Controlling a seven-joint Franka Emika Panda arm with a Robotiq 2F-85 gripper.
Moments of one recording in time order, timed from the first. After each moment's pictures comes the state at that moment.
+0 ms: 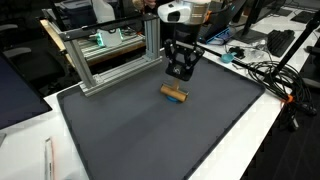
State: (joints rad) arm 0.06 0.49 -0.12 -1.67 0.00 2.14 1.23
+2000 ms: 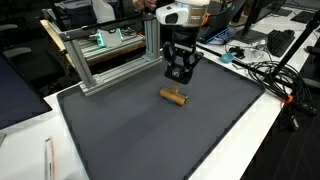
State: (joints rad) arm 0.06 0.50 -0.13 -1.67 -0.01 2.18 1.23
